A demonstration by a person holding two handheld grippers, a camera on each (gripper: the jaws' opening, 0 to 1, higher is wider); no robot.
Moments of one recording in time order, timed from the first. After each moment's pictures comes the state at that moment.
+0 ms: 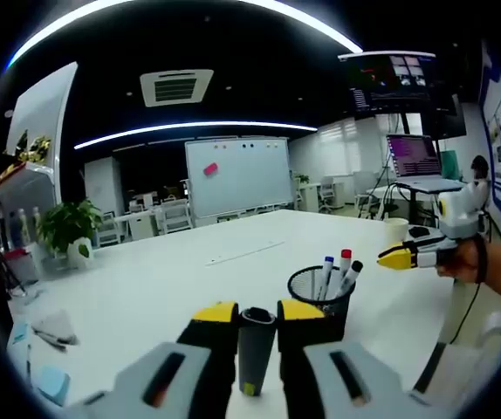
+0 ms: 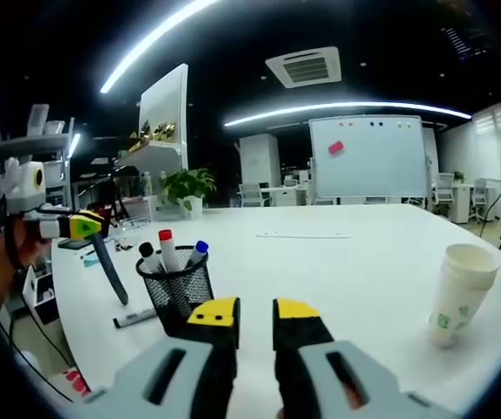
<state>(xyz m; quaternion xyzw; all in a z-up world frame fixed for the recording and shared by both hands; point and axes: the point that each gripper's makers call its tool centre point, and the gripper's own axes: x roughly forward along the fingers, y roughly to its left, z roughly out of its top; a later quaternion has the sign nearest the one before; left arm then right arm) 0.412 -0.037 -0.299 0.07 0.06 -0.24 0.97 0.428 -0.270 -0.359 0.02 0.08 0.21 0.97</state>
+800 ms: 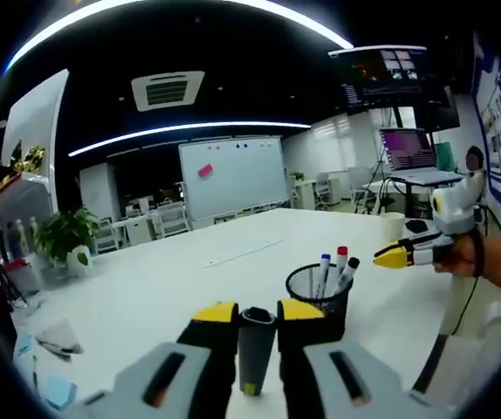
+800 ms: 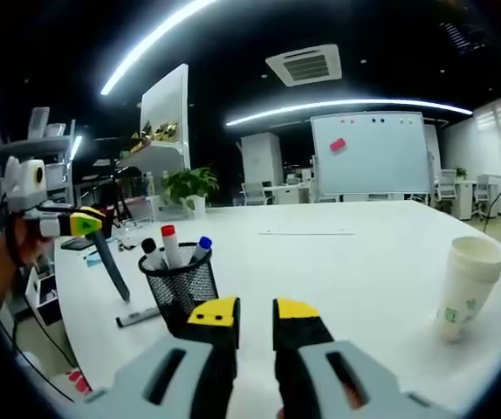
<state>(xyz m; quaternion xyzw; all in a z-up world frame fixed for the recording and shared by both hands) 0.408 -0.039 -0.297 0.10 0.06 -0.25 0.96 0.427 -0.265 -0.364 0.02 0.08 0.22 0.97</state>
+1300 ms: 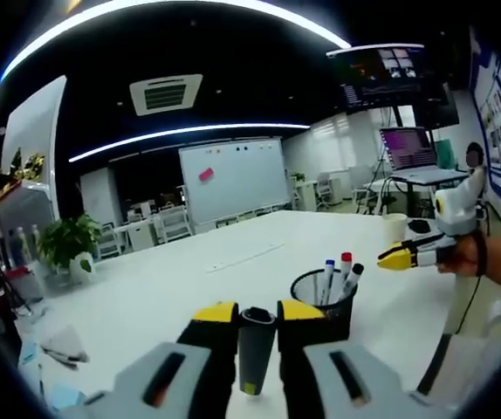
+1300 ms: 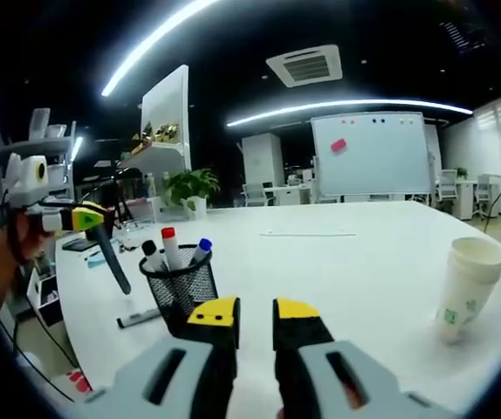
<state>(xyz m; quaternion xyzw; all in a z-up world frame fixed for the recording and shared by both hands) 0.413 -0.037 -0.285 0.11 0.05 -0.25 0.96 0.427 -0.266 -0.362 0.03 0.08 0.22 0.97</state>
